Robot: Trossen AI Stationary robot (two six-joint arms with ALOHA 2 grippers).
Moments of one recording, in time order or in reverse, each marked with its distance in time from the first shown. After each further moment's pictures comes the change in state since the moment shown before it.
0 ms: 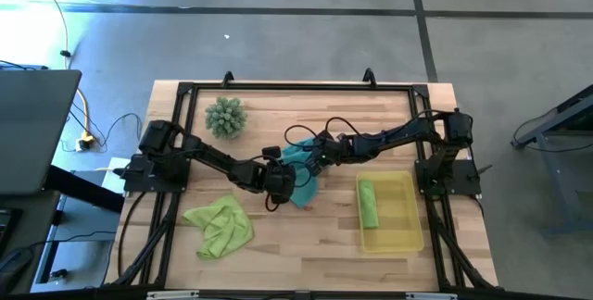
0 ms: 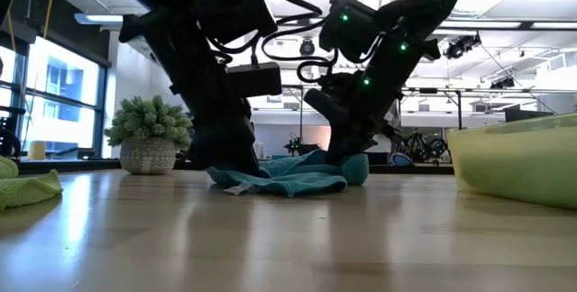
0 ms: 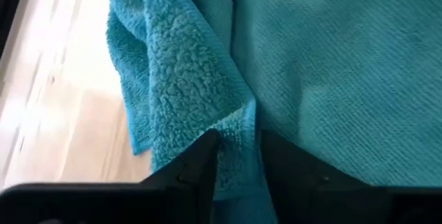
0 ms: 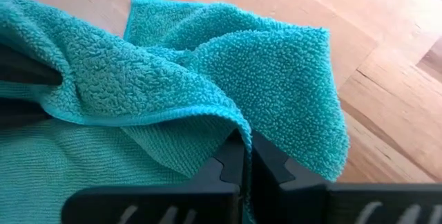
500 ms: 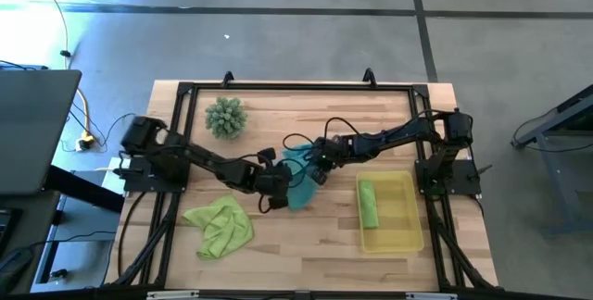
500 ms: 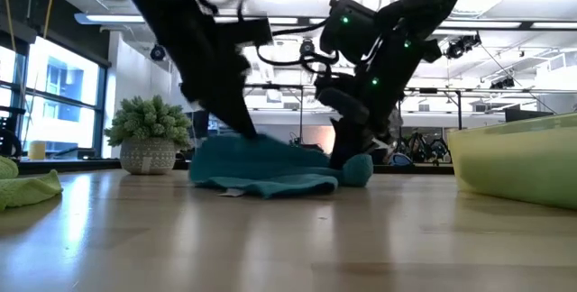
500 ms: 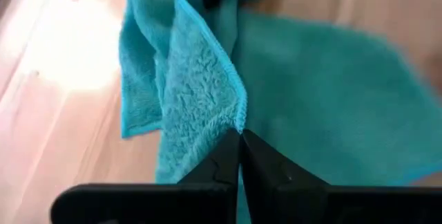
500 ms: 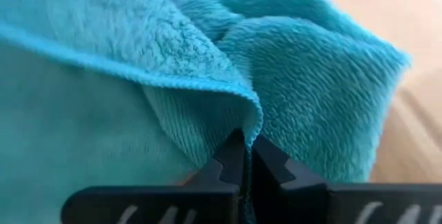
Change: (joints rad) left arm -0.040 -0.140 0.000 -0.068 0.084 -0.156; right arm 0.001 0.000 0.000 -0.028 -0.172 -0.246
